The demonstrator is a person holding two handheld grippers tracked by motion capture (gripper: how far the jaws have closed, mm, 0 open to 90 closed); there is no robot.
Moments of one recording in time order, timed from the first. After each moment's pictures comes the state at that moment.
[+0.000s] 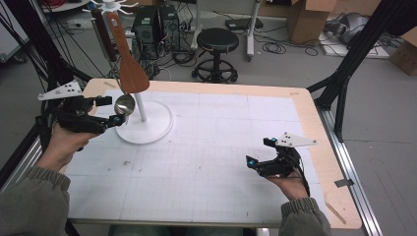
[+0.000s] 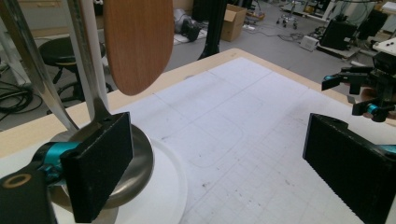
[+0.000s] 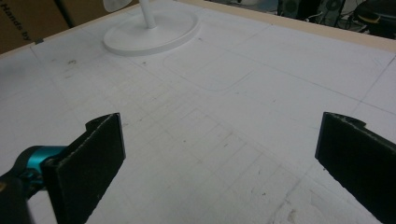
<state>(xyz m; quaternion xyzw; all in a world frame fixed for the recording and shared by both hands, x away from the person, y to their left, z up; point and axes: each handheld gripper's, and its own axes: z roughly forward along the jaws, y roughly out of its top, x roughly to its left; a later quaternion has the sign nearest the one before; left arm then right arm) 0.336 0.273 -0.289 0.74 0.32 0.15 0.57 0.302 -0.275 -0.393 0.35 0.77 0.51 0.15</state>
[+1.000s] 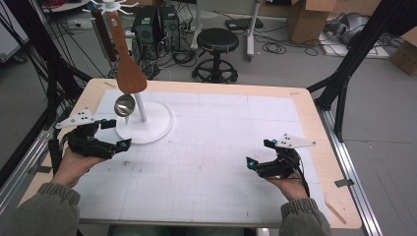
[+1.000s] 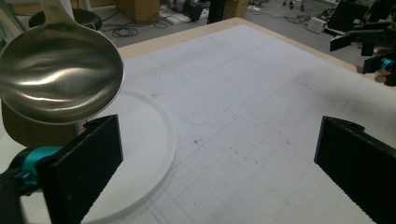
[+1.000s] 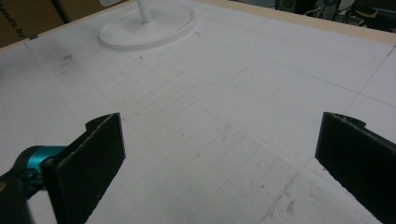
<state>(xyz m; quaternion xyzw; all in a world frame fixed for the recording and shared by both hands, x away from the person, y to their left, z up) 0.312 0.266 -0.345 0.76 0.33 0.14 0.54 0.300 -0.275 -0.397 0.36 0.77 0.50 0.15</state>
